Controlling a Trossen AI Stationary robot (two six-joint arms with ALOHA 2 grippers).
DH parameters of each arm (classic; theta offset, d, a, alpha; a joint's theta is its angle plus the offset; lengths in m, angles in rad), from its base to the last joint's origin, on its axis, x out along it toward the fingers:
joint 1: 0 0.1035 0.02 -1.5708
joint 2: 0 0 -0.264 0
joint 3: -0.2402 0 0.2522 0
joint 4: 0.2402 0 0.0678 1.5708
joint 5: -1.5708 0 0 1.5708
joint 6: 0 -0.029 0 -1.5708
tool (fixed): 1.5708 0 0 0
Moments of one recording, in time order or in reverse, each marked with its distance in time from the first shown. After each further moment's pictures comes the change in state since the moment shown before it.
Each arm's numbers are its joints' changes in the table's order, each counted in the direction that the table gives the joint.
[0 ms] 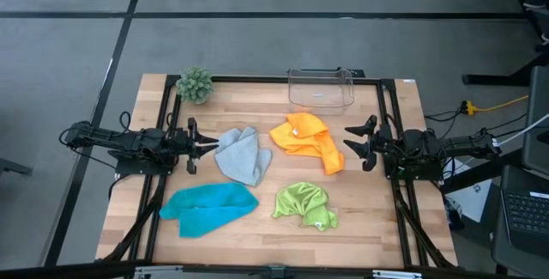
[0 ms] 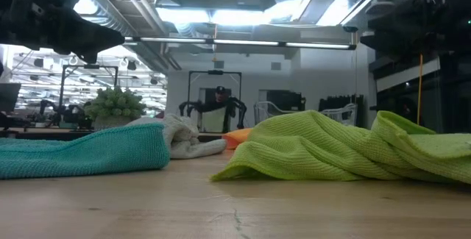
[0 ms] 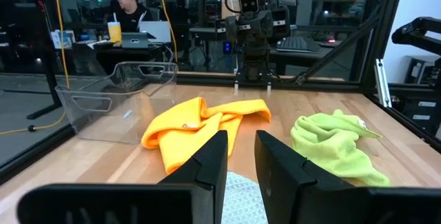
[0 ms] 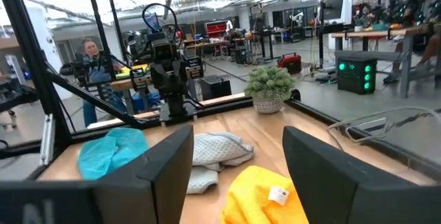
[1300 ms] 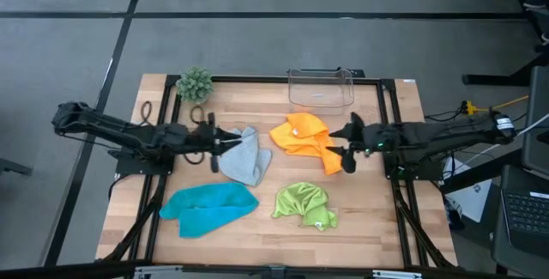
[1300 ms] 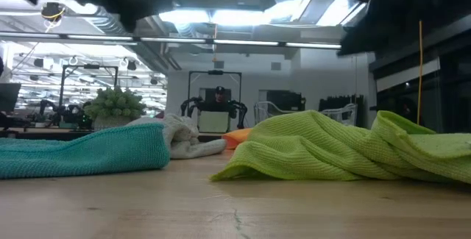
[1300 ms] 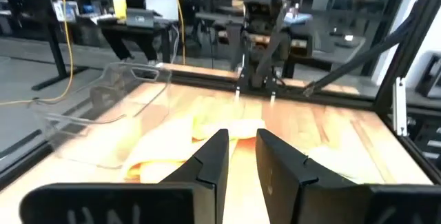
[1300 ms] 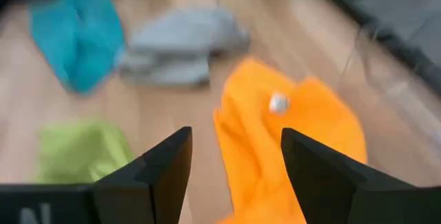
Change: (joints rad) left arm -0.002 0.795 -0.414 -0.282 0.051 0.105; right arm 0.000 0.748 -0.553 0.522 0.052 -0.142
